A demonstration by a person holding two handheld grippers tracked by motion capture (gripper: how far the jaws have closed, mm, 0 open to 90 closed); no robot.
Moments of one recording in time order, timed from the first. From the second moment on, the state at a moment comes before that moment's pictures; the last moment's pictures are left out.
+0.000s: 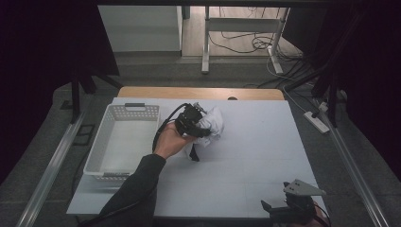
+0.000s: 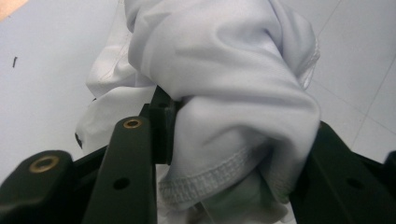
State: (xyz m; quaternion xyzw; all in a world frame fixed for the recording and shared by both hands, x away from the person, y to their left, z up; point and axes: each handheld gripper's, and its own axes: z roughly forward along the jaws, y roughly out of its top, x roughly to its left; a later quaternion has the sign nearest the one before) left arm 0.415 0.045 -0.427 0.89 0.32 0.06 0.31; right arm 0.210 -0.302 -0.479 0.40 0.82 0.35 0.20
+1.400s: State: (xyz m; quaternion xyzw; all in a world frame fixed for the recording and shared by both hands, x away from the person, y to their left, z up) left arm 0.434 0.040 -0.492 0.89 0.36 0.00 0.28; right arm 0.210 -0.300 -0.479 0.39 0.83 0.34 0.20
